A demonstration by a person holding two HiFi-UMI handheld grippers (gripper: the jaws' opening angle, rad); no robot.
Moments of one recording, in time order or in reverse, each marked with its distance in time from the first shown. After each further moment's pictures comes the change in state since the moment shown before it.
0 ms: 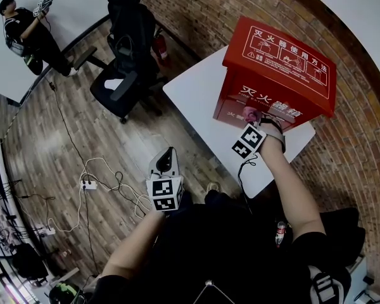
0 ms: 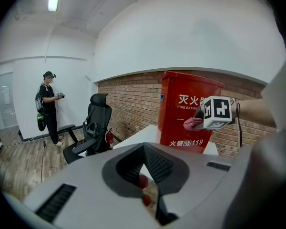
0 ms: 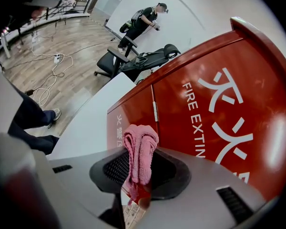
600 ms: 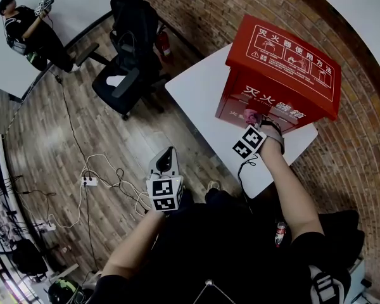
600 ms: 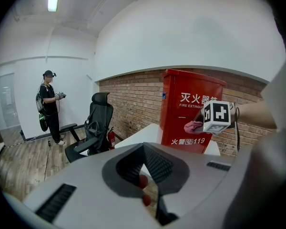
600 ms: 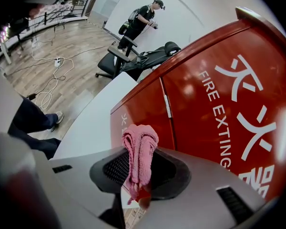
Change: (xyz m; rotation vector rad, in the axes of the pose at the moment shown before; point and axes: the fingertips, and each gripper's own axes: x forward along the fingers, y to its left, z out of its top) left arm 0.001 0.004 -0.005 -0.001 0.016 0.020; right arm 0.020 0.018 -0.001 0.030 -0.009 0.044
